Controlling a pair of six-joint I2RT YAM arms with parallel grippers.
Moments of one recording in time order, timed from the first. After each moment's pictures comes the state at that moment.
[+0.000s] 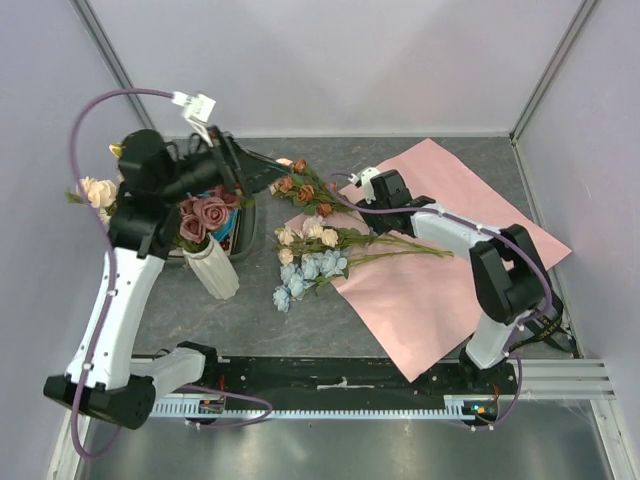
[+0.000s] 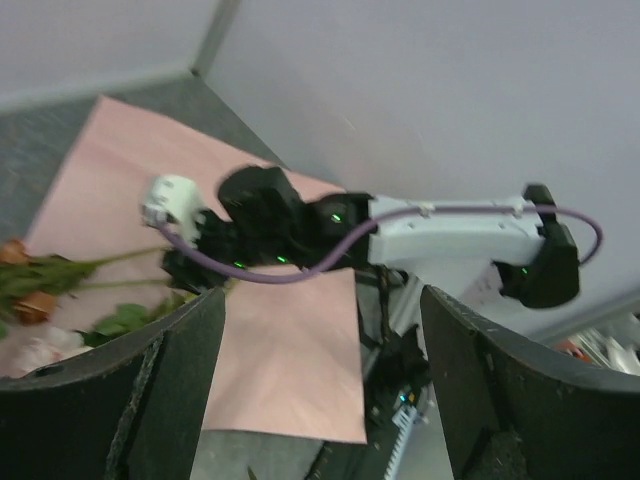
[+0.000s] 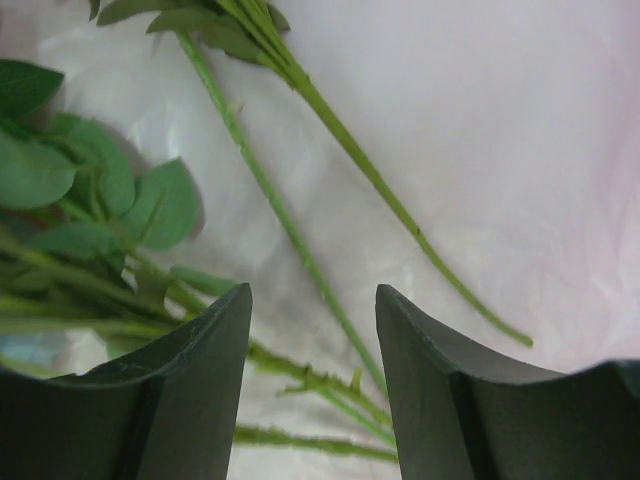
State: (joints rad) left arm -0.19 1.09 1.44 -0.30 0.78 -0.57; right arm 0.50 1.74 1.17 -0.28 0.14 -0.15
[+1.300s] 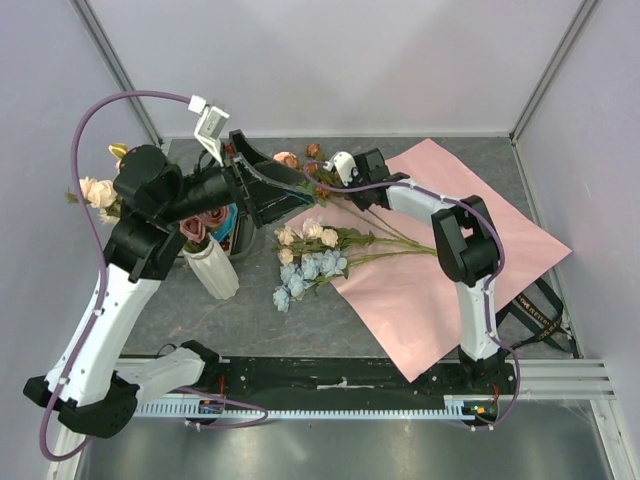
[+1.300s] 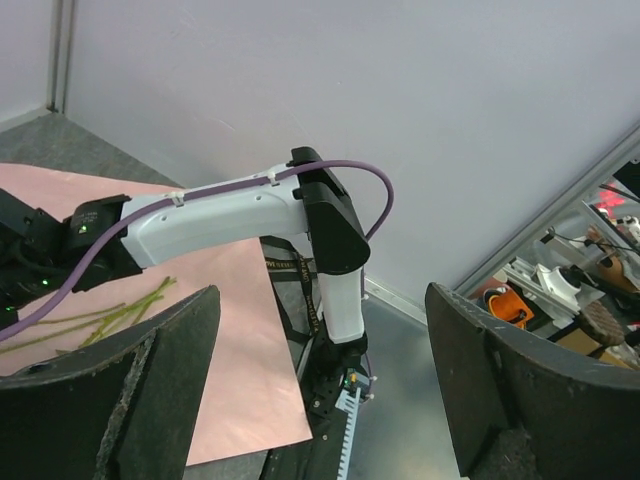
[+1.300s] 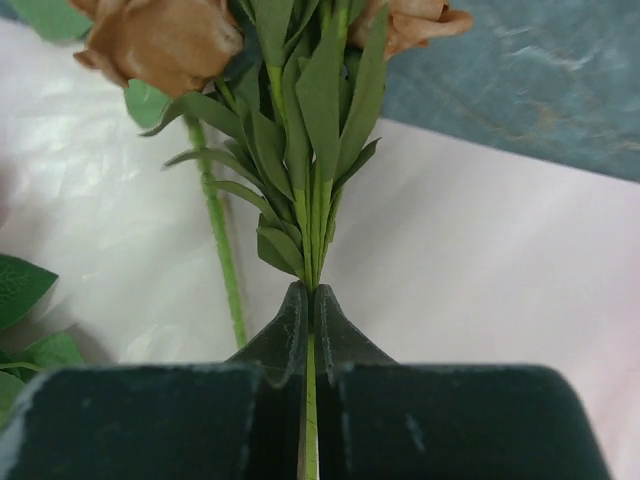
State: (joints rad) left arm -0.49 1.05 1.48 -0.24 0.77 -0.60; right arm 0.46 2.15 1.58 -0.25 -0.07 -0.42
